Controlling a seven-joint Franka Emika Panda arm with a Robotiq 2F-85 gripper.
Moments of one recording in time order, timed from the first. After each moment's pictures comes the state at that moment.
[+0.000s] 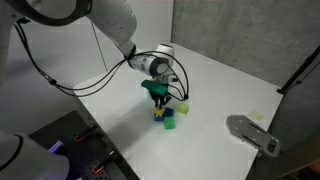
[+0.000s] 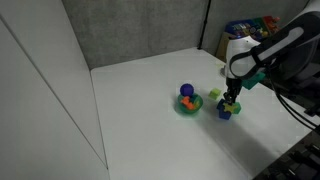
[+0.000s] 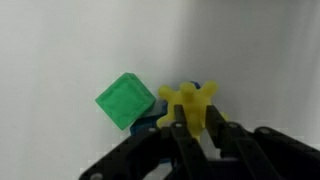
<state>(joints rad) 0.00 0.62 -0.06 -1.97 -0.13 2.34 -0.08</state>
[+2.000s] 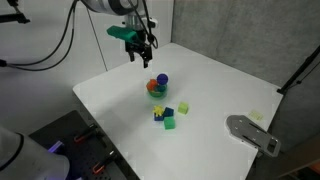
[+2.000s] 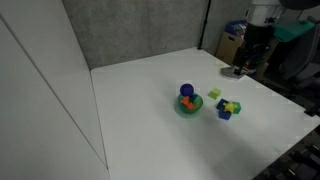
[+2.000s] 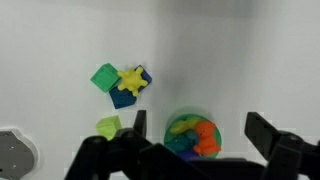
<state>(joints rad) 0.10 0.00 0.02 -2.17 -0.05 2.07 0.10</state>
